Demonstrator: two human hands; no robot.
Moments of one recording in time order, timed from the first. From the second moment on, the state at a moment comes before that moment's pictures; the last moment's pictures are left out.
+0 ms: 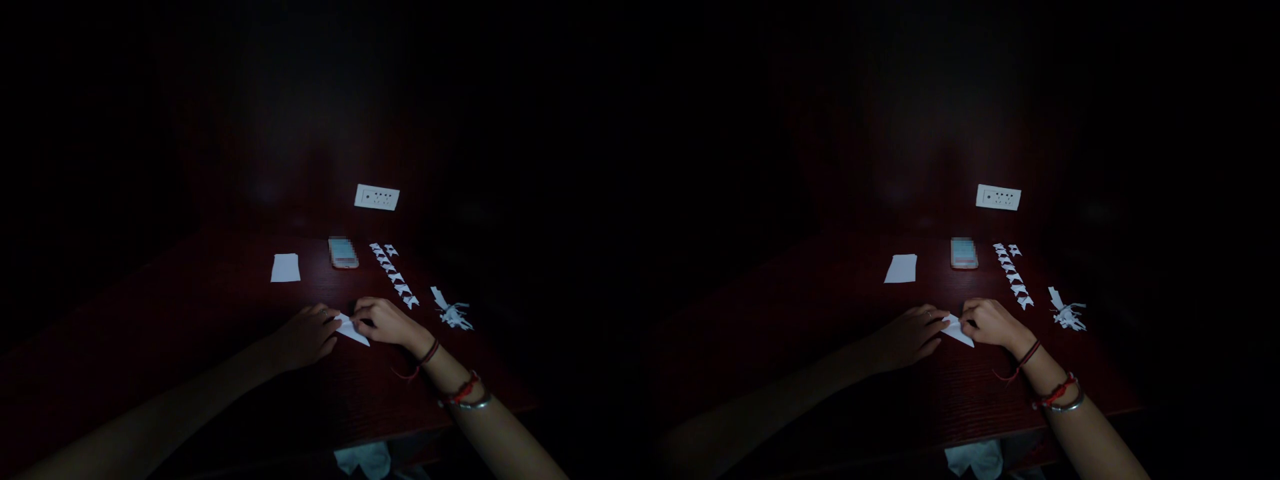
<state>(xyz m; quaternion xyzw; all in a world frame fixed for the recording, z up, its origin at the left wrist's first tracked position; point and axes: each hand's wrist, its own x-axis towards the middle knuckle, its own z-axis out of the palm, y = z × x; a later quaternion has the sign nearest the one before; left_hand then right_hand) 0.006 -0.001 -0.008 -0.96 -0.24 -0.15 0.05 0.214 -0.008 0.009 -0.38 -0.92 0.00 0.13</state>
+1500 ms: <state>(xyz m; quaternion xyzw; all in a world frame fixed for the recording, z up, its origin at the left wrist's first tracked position) 0.007 -0.004 -0.009 -0.95 -0.25 -0.15 0.07 0.221 -0.009 0.014 -0.38 -0.92 -0.01 0.13</state>
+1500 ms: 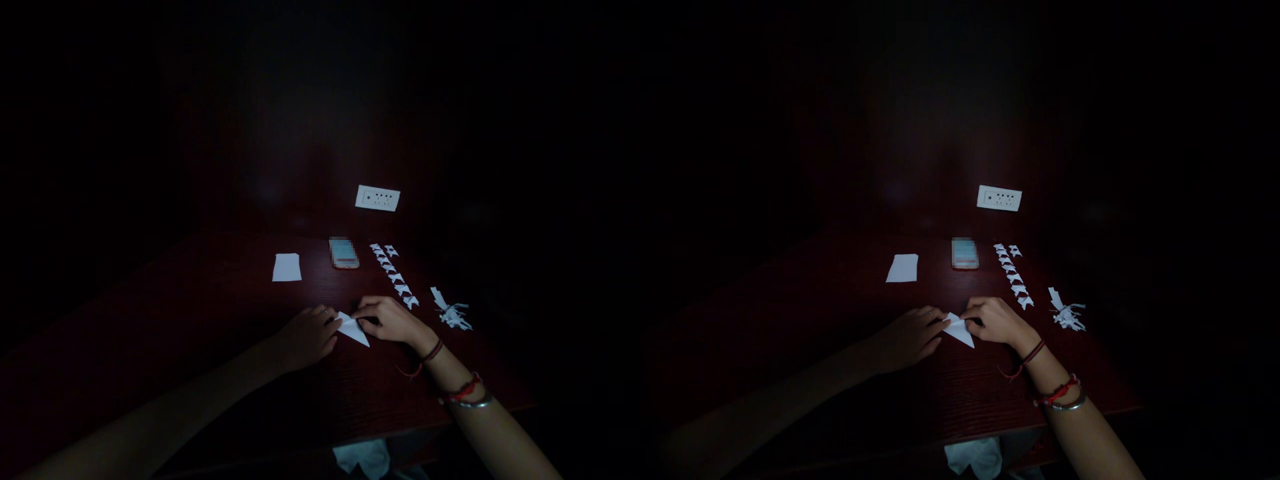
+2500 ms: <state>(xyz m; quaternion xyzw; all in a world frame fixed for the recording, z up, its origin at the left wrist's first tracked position) 0.002 -0.008 -0.017 -0.96 -0.22 -0.17 0.02 0.224 0.012 -0.016 -0.48 -0.84 0.07 0.23</state>
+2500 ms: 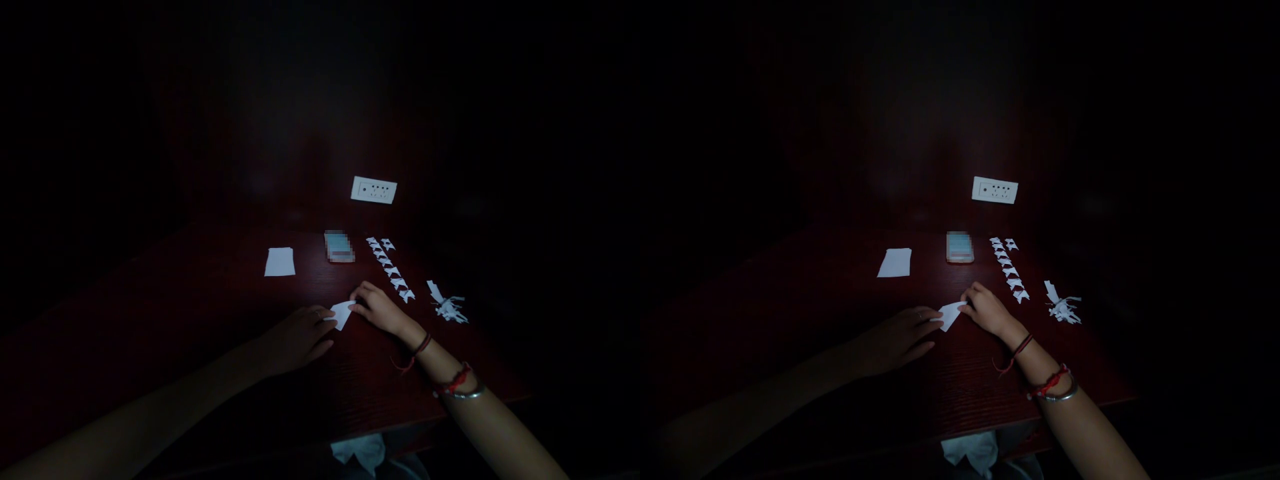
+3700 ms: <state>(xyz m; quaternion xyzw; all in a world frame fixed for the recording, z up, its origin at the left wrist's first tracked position) -0.003 -0.009 -0.008 -0.97 -0.22 -0.13 0.05 0.206 0.002 -0.001 -0.50 -0.73 0.32 0.34</state>
